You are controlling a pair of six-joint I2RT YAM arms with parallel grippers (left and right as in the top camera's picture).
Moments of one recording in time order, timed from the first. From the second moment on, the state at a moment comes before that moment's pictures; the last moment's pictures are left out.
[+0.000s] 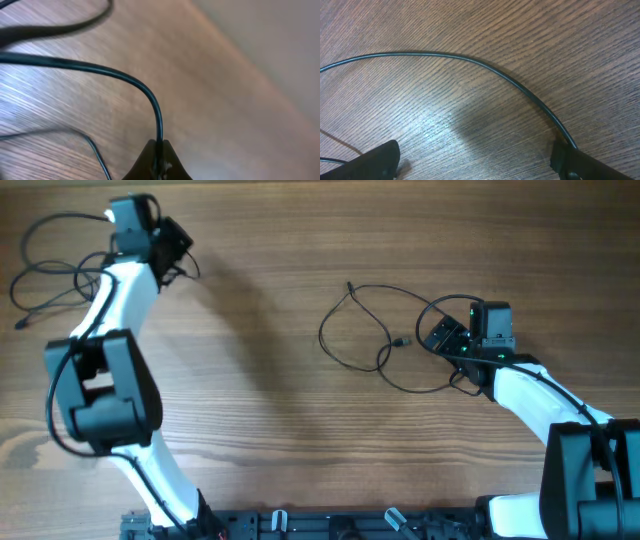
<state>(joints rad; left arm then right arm) 0.13 2.07 1.50 -0.24 0.09 -0.56 0.04 1.59 0.67 -0.13 -0.02 0.69</state>
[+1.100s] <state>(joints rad) -0.71 1.91 1.42 -0.76 0.07 -0.39 -0.30 1.51 1.10 -0.83 -0.16 0.49</state>
